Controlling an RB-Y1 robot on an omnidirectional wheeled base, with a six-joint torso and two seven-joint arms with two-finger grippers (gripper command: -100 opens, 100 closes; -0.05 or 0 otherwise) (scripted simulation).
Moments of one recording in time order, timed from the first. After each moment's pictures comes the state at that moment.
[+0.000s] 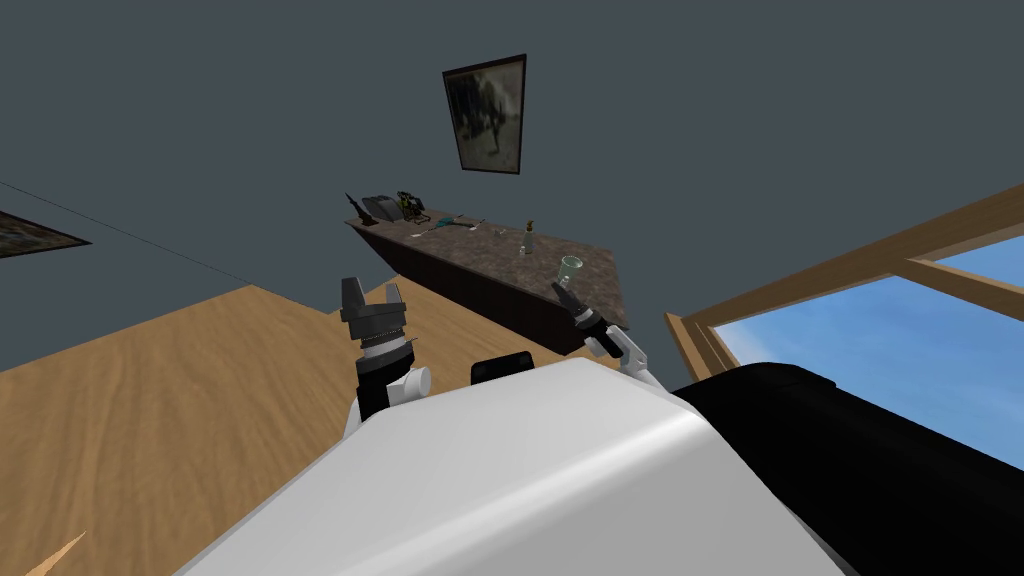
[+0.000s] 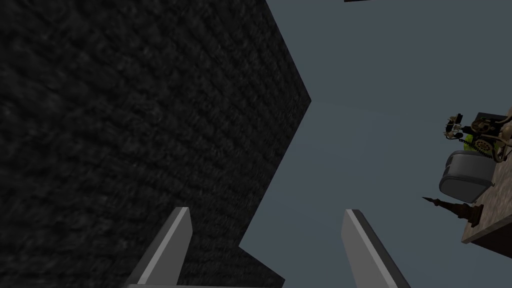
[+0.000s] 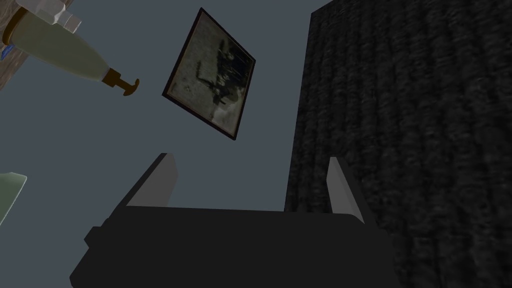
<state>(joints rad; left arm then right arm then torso) 0.55 -0.02 -0.03 -2.23 -0.08 -0.51 0.13 0.48 -0.53 -0.03 -1.88 0.27 -0.69 0.01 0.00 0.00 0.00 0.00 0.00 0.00</state>
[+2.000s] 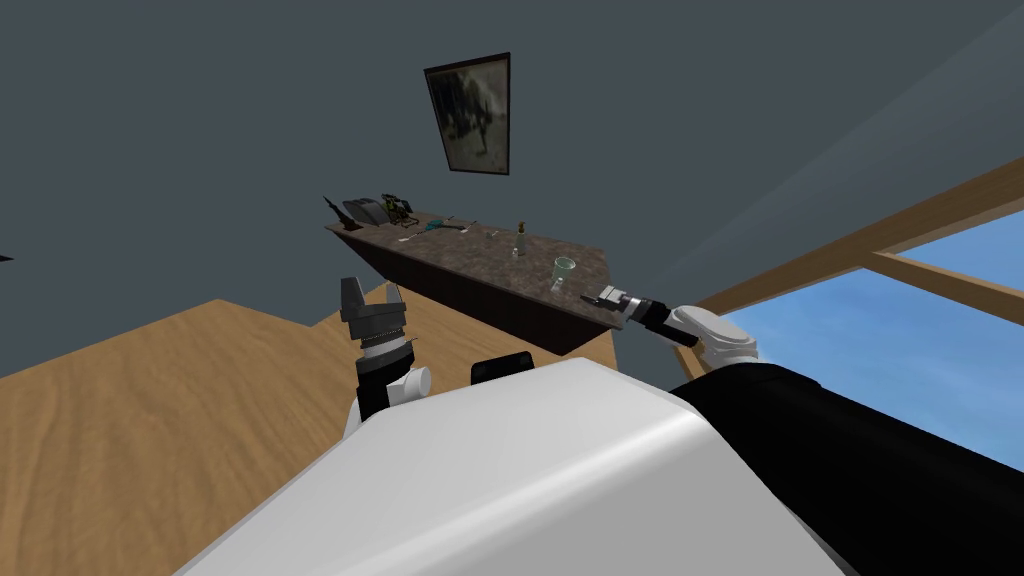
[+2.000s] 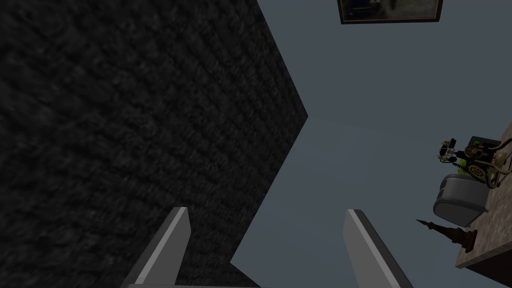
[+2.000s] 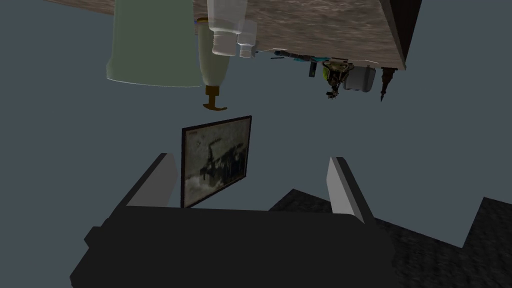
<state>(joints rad) 0.55 -0.02 -0.03 -2.23 -0.08 -0.51 0.13 0.62 -0.98 -0.36 -1.69 0.70 -0.74 0.07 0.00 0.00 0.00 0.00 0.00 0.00</state>
